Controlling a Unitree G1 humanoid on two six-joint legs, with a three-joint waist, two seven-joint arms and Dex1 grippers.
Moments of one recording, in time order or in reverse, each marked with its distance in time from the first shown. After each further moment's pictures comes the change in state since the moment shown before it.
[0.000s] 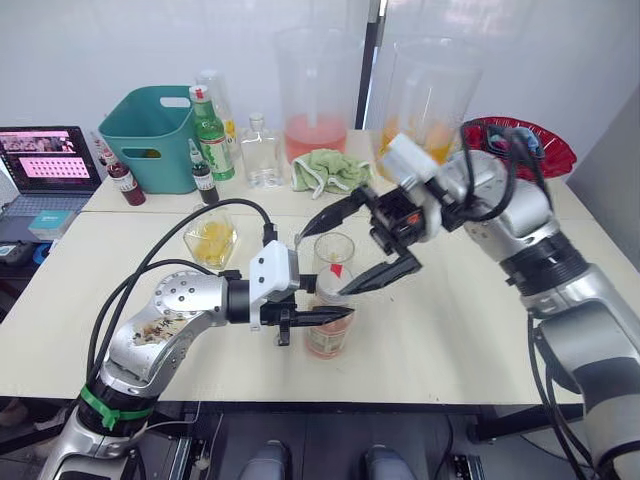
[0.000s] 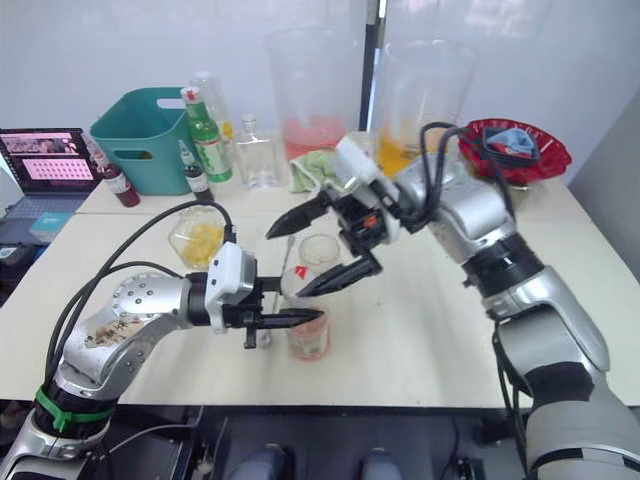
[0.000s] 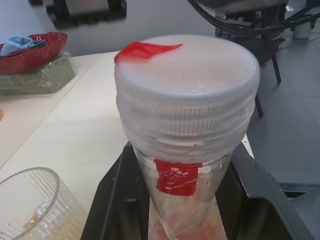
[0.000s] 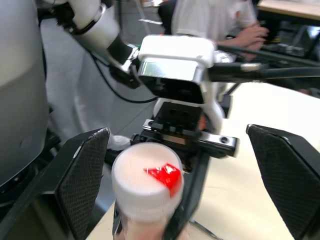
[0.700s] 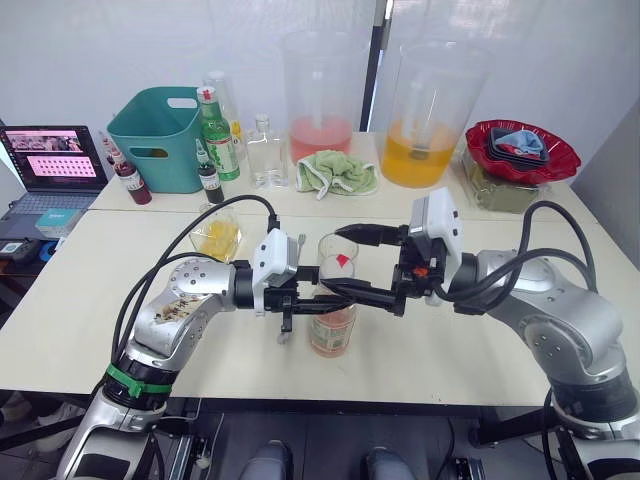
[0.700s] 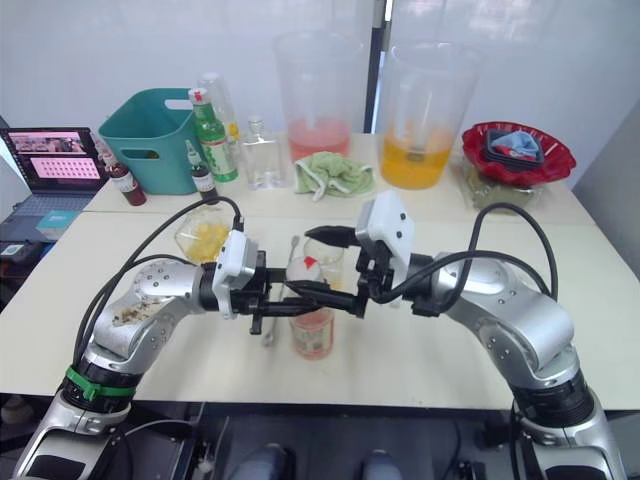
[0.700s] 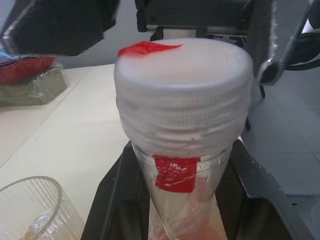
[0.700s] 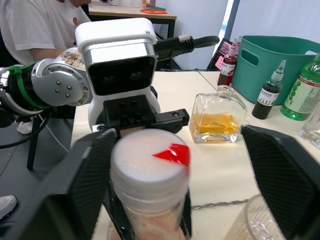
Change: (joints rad) left arm -0.075 -0.069 -0.021 0.217 0.003 -0.113 -0.125; right arm 0.563 0.048 -0.355 -0.800 -0.036 0.428 -0.868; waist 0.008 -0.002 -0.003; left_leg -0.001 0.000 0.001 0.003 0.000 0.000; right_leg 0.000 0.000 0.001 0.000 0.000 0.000
